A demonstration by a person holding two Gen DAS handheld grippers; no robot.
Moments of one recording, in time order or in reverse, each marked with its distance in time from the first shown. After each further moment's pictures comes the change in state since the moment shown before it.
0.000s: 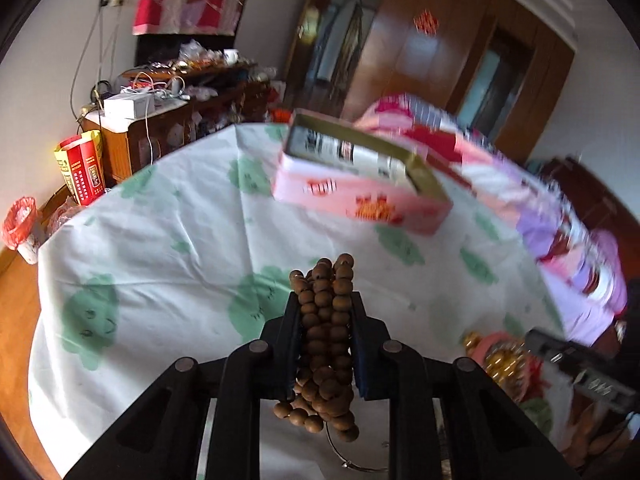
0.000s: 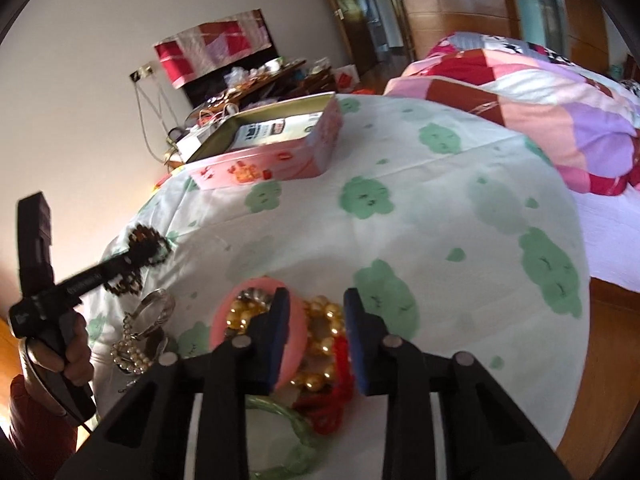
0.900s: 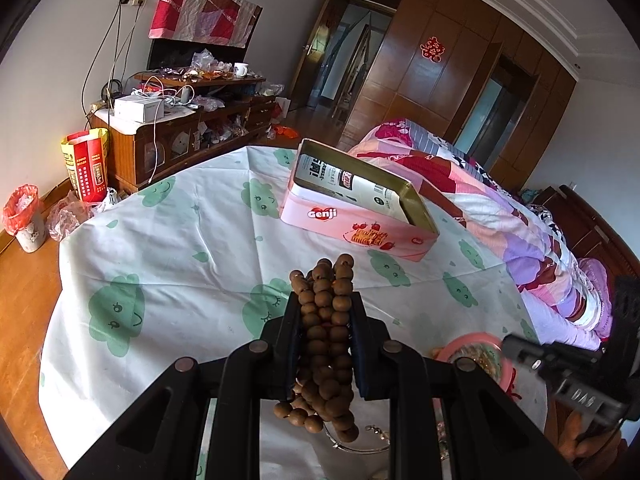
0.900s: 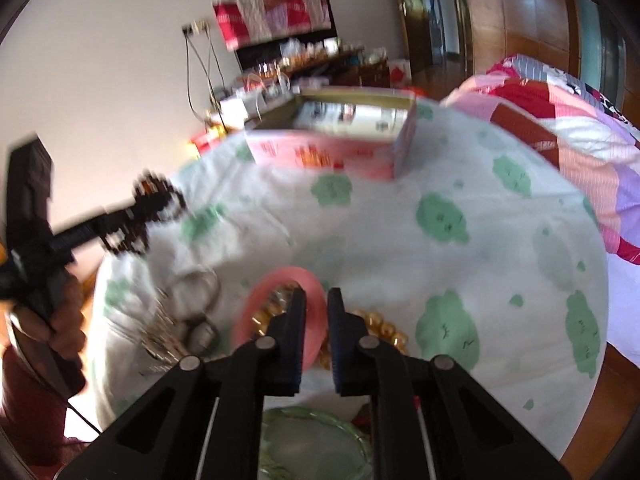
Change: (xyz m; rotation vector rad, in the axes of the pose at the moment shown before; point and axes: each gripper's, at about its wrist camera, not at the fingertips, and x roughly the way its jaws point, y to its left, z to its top) left arm -0.024 0.007 0.003 -0.056 -0.060 -0.025; right arm 0.002 0.045 0.016 -0.185 0.036 0.079
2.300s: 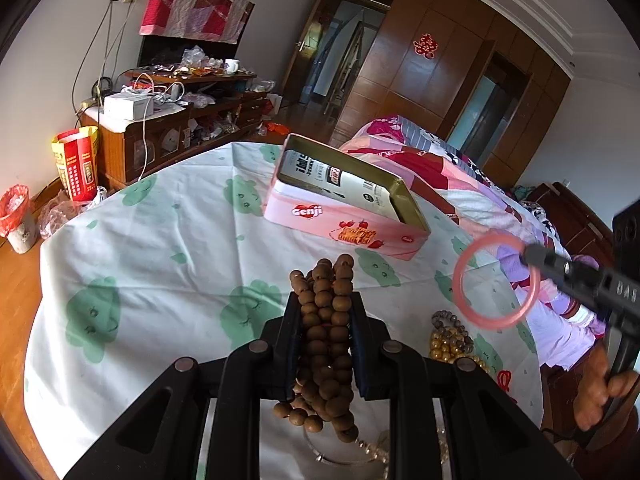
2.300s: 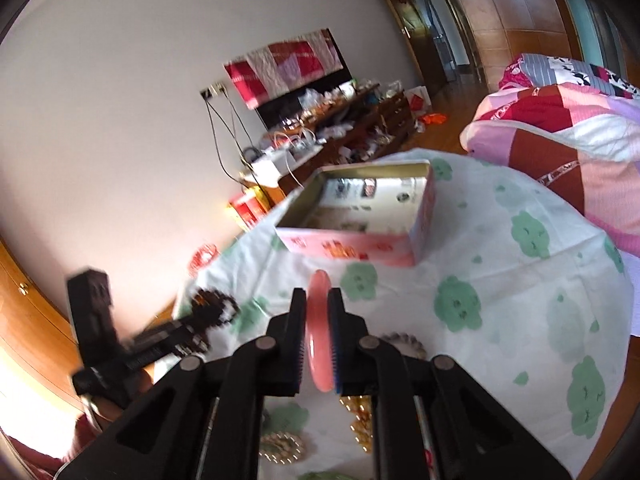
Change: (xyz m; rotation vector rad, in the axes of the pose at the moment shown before) left arm 0.010 -0.008 0.002 0.013 0.017 -0.032; right arm -0.017 -0.023 0.062 0.122 -0.144 0.189
